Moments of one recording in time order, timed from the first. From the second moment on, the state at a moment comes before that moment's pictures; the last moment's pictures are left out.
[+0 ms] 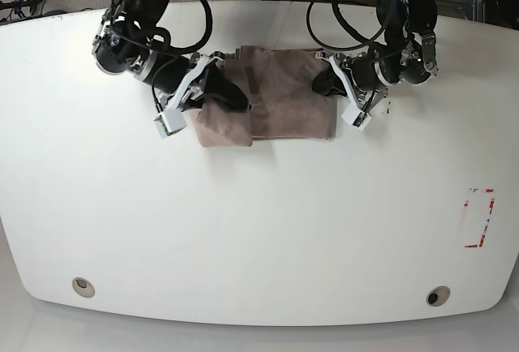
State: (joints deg) left arm 8.1 -2.6 -10.7 92.2 -31.6 -39.3 62.8; right arm -10.0 -8.3 22.8 109.5 58.1 40.9 -81.1
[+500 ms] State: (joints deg) left arm 8.0 -2.6 -10.7 92.2 -31.8 -39.3 62.9; right arm -8.3 -8.1 12.6 100.5 50.5 40.9 -72.1
